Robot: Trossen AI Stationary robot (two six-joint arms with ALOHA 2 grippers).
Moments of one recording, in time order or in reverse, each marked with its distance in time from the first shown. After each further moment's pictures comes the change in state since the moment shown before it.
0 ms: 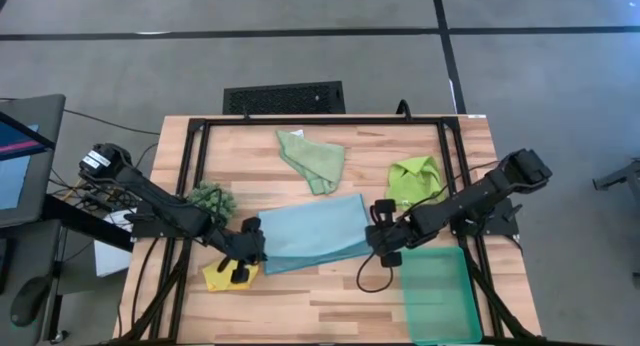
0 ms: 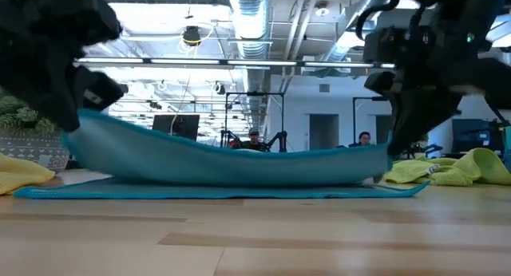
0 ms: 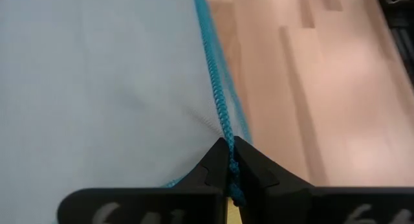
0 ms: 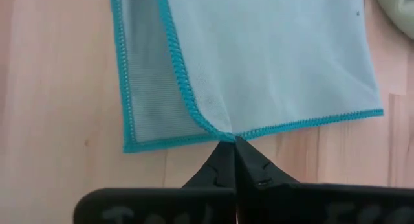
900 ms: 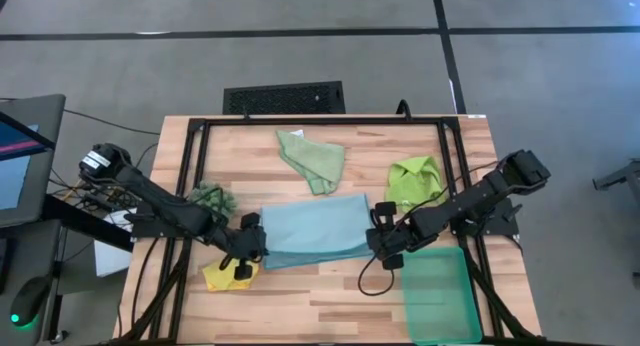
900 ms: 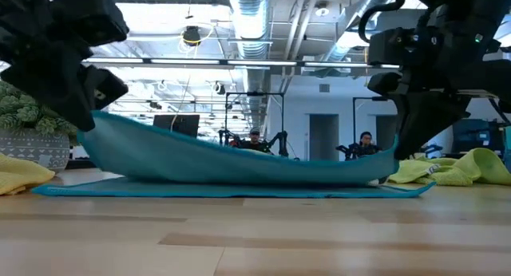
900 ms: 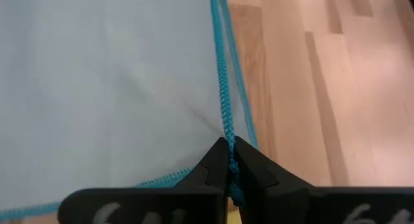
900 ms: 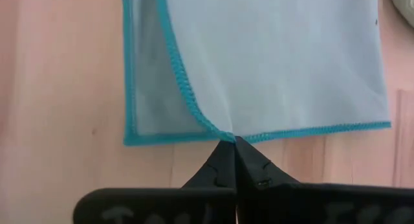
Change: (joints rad) left arm 0.019 0.000 0.023 -0.062 -0.060 -0.019; right arm 0.022 0.019 0.000 -0.009 0.002 0.008
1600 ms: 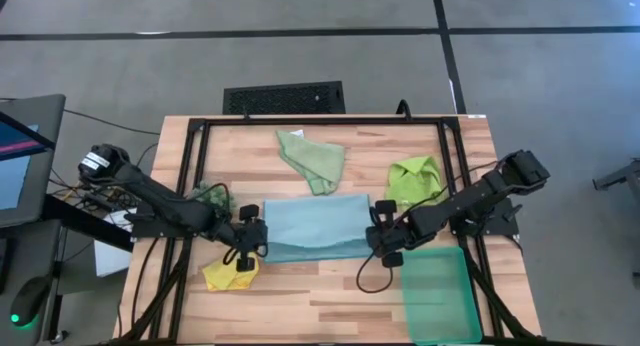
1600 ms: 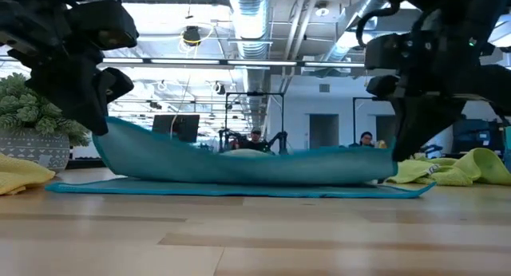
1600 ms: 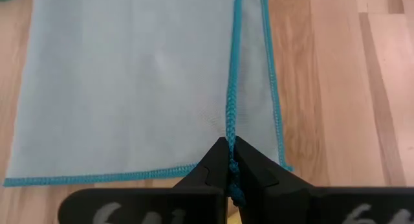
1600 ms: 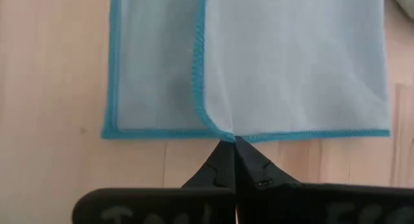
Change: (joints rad) left arm 0.059 0.000 0.058 -0.165 -0.035 0.059; right arm -0.018 0.007 0.001 -0.014 -0.007 -0.005
